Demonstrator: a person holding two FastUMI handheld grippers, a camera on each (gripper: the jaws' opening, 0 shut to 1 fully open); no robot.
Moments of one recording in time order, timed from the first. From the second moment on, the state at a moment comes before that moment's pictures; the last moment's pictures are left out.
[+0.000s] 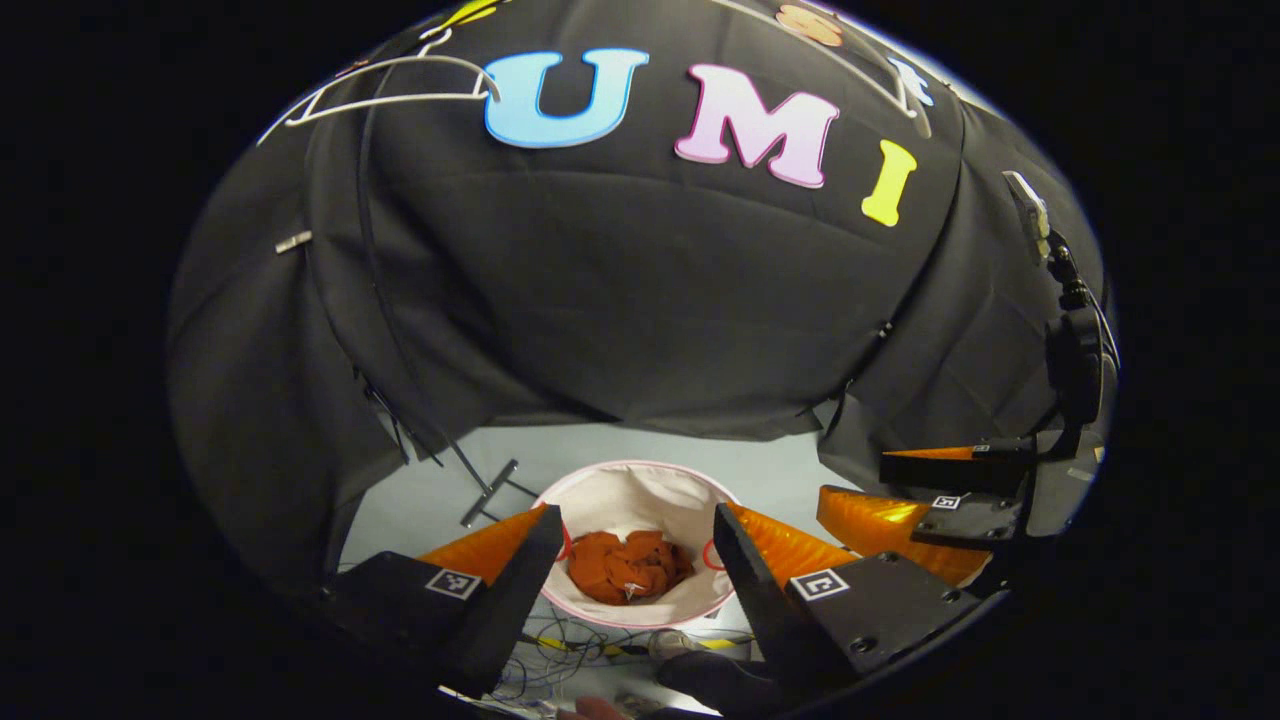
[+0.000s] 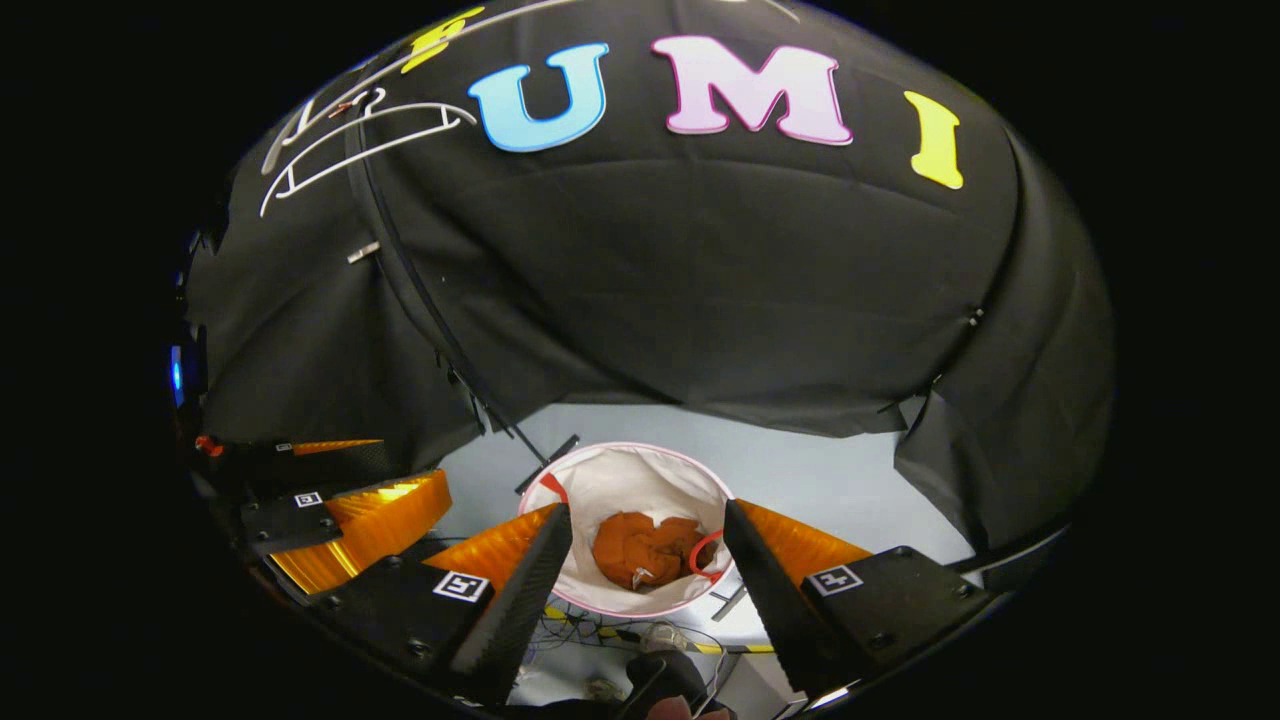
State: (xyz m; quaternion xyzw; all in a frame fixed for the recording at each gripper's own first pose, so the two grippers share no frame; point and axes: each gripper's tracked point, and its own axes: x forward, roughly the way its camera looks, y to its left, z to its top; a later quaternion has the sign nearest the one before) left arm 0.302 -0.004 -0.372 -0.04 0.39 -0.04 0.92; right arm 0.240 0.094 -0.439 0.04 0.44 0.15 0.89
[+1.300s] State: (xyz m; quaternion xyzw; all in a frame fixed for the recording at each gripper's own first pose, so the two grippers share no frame) left arm 0.105 0.005 -0.101 0.01 0.12 -0.02 0.99; right arm 0.084 0.041 -0.157 0.04 0.18 0.05 0.98
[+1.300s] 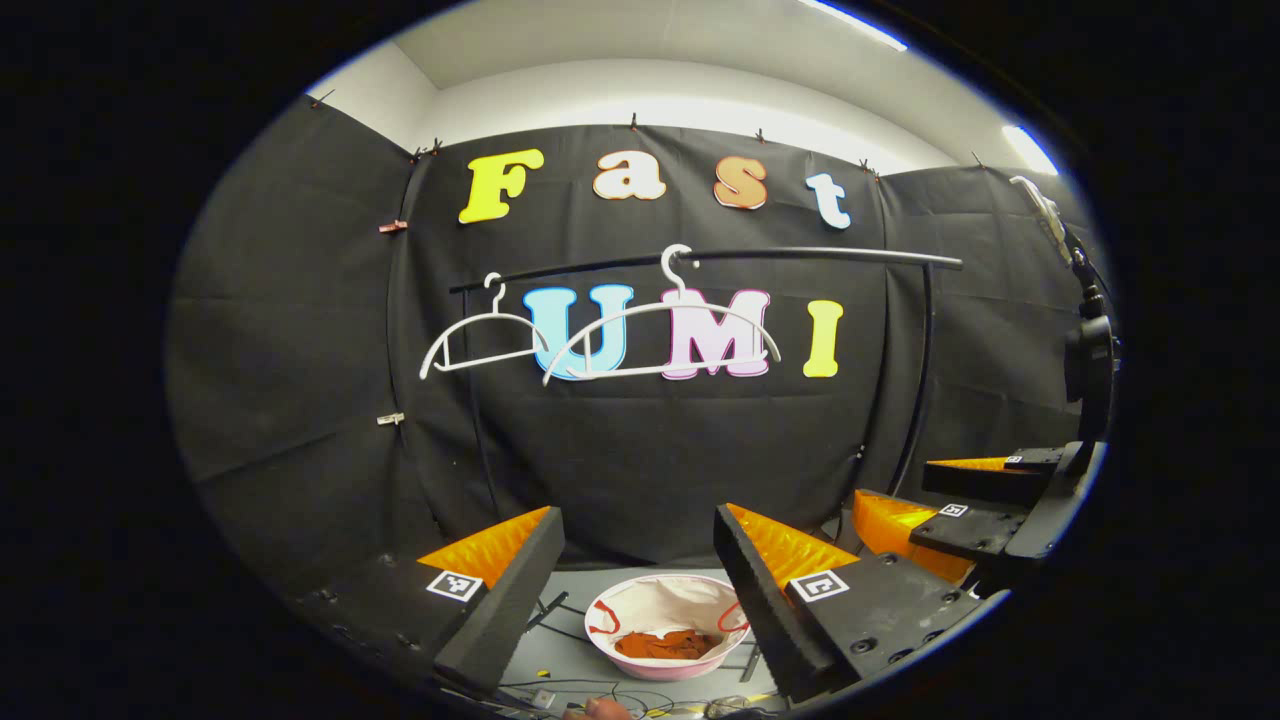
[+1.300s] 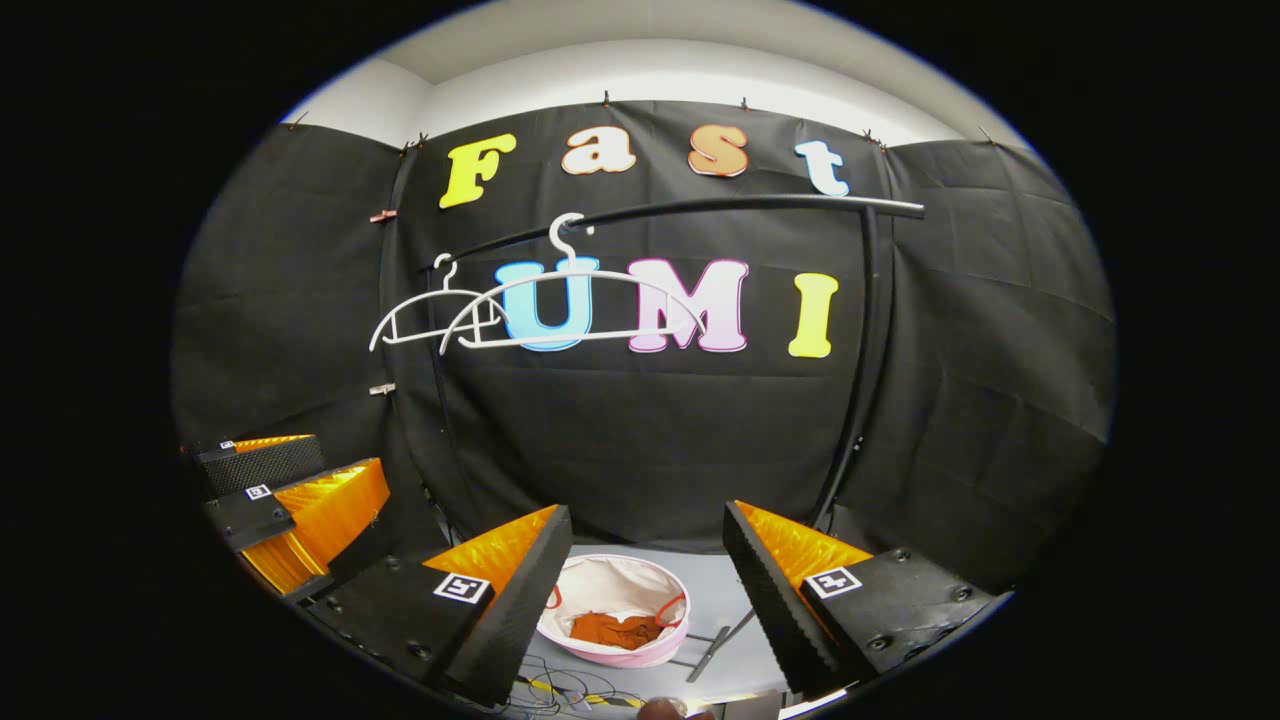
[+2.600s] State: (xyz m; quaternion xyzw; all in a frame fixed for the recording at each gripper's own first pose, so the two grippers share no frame) left arm 0.049 -0.004 -0.020 0.00 0.02 -0.02 1.00; right arm 0.033 -0.012 -0.049 0.05 0.05 0.01 1.00
